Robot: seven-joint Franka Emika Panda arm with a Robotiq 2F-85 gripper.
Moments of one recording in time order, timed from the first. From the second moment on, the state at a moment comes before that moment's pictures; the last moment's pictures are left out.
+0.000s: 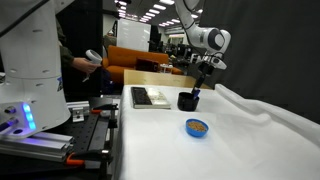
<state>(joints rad) 0.28 0.81 0.01 -1.37 -0.02 1.83 0.78</state>
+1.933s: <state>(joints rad) 0.28 0.81 0.01 -1.37 -0.02 1.83 0.78</state>
